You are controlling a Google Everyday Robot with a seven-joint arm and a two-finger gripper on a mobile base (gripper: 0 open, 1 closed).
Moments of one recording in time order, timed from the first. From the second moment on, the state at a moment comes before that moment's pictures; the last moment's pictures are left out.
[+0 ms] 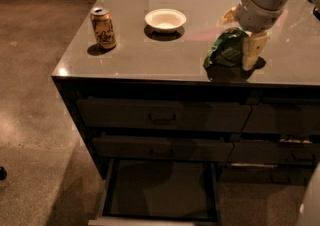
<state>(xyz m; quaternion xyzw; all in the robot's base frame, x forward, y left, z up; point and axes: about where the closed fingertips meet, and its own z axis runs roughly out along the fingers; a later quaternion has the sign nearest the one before) 0.645 -0.227 0.906 -0.81 0.57 -0.09 0.15</state>
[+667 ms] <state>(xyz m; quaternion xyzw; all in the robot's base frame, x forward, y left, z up) 0.642 -0.231 0.890 -0.81 0.56 -0.04 0.17</state>
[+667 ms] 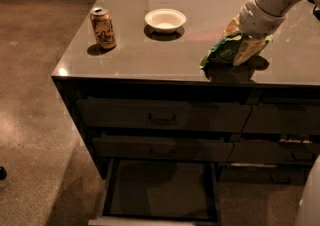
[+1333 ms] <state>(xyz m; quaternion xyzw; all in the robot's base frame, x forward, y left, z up) 0.606 -0.257 0.945 -0.74 0.60 0.07 0.30</state>
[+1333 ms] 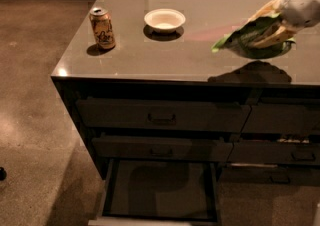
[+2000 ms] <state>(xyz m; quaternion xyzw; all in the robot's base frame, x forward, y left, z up) 0.536 -0.307 1.059 -0.59 0.63 0.14 0.48</state>
